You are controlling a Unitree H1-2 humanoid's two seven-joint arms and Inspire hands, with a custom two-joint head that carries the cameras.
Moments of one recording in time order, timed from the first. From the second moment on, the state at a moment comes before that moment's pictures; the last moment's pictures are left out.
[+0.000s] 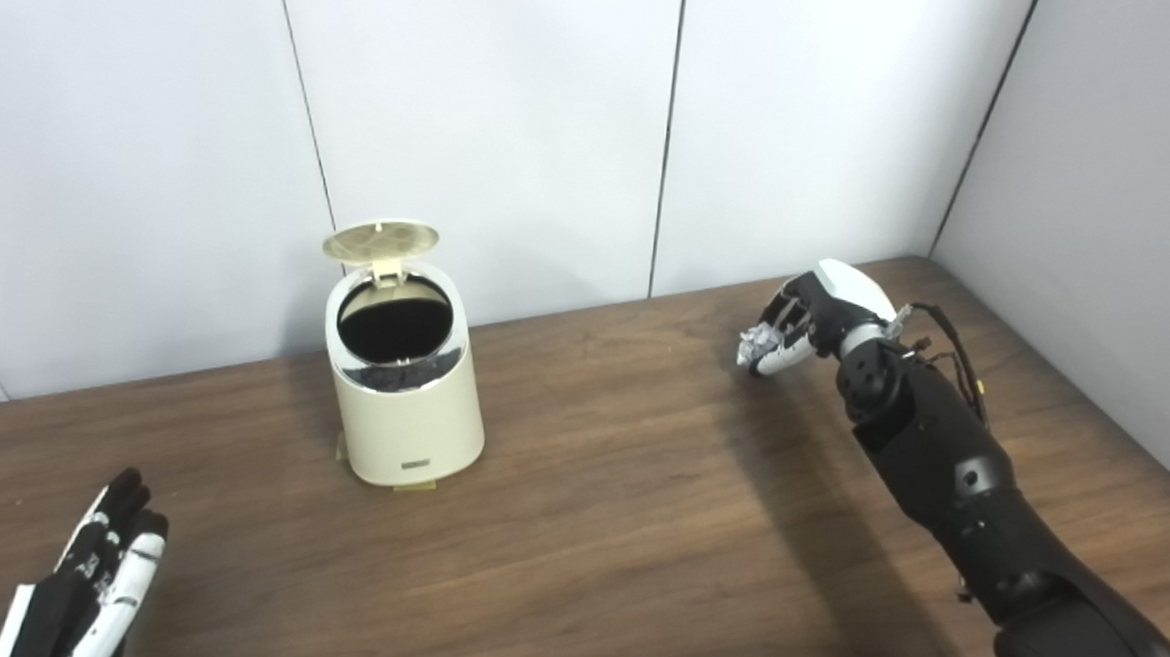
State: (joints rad) left arm -0.04 0.14 0.13 -0.29 -0.15 0.36 -0.05; right arm -0.58 -0.52 0.10 0.43 -0.63 0.43 0.10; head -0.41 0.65
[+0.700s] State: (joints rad) left arm -0.04 0.14 0.09 -0.22 -0.10 0.29 -0.06; right arm -0.47 -0.51 0.12 -0.04 -0.61 0.33 0.02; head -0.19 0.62
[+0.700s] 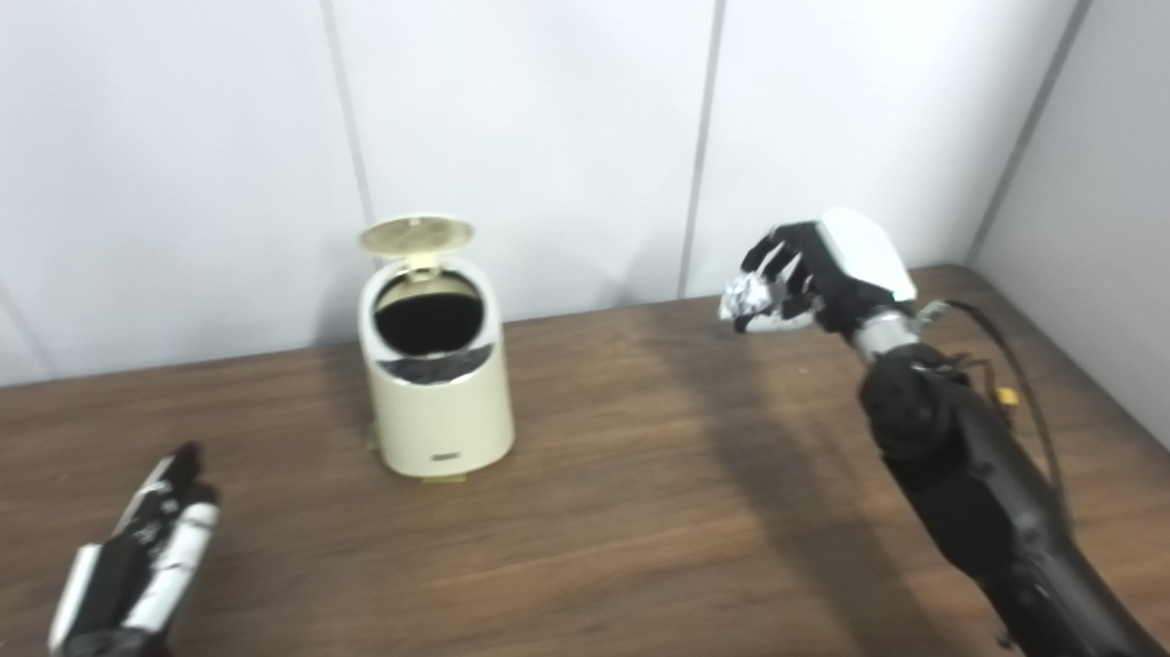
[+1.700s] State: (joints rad) left arm -0.01 0.12 0.02 -0.19 0.02 0.21 -0.04; right arm -0.56 -0.15 0.26 -0.15 -0.73 0.23 0.09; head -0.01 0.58
